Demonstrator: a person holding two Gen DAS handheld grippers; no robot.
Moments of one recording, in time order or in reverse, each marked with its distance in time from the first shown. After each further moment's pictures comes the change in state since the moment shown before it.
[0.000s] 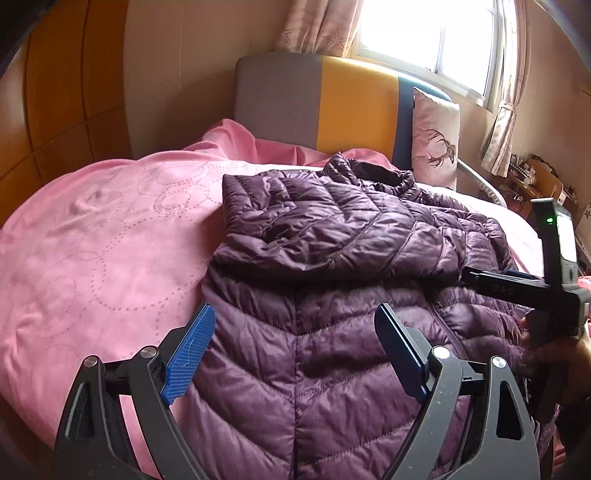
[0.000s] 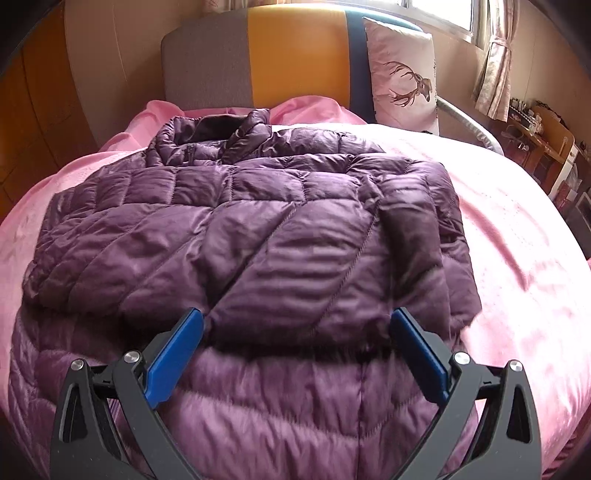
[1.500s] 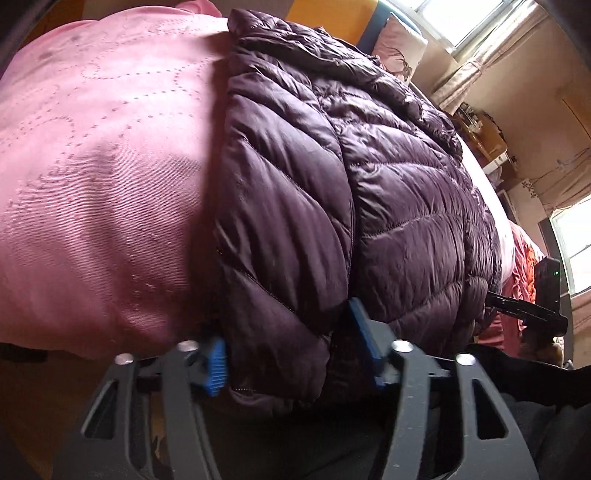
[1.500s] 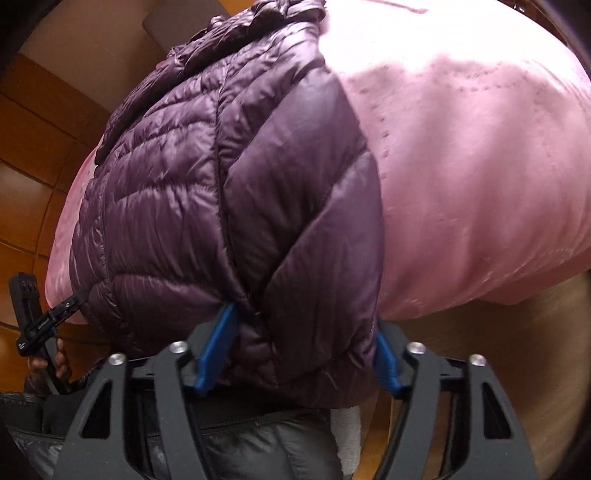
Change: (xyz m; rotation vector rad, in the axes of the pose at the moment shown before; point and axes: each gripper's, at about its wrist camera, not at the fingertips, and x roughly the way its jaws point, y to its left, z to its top) left arm -0.034 0.076 -0.136 -0.070 0.422 -0.367; right arm -0.112 -0.106 -0.213 0.231 0.356 0.343
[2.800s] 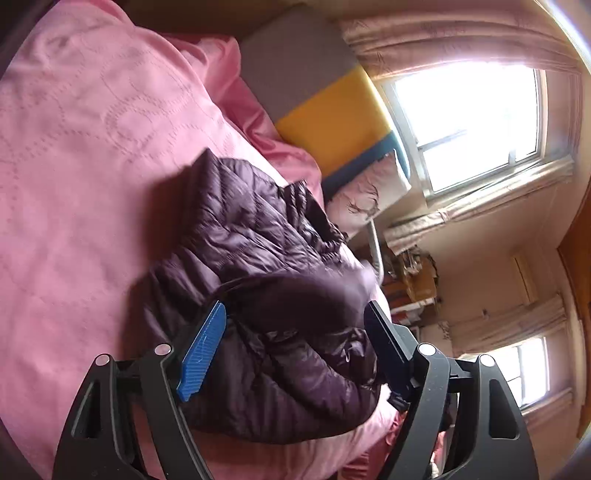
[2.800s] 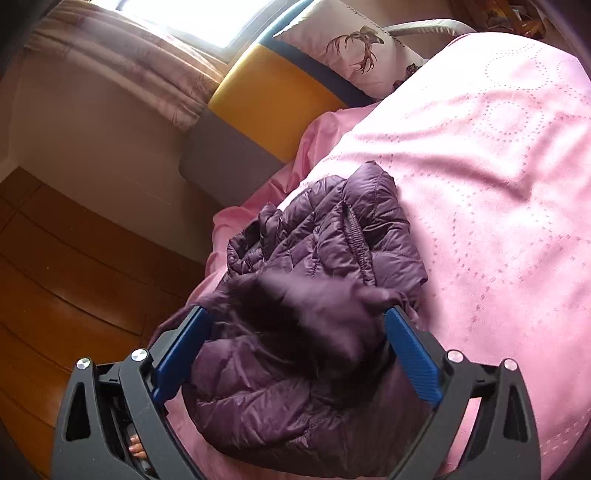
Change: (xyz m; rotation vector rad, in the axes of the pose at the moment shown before) left arm -0.033 0.034 0.212 -0.413 -0.293 -0.347; right arm -0.057 -0.012 0.218 0.252 -0.435 0.368
